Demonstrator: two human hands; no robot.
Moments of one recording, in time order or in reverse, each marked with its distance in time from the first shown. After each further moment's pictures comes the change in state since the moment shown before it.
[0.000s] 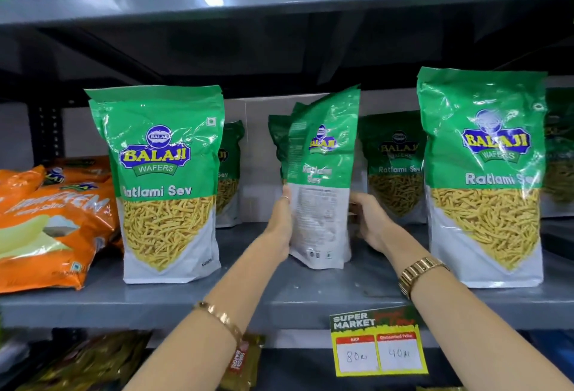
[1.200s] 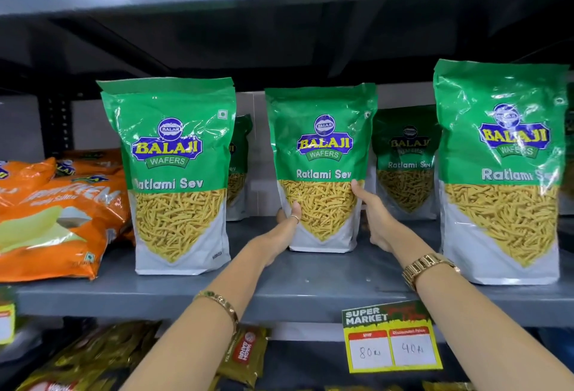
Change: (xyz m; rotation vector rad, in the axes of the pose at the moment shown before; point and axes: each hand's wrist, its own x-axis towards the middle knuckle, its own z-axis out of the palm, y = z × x) left_hand 0.009 -0.016 -0.037 0.698 -0.142 -0.137; right_hand 0.008 0.009 0.001 -0.128 0.075 0.045
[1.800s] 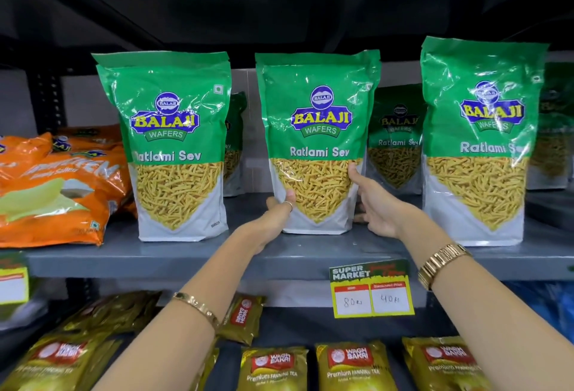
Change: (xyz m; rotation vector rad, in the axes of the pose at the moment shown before) left_hand -0.039 -0.012 0.003 0.040 0.044 0.007; right_hand -0.057 -0.006 -0.009 -0.075 -0.182 0.078
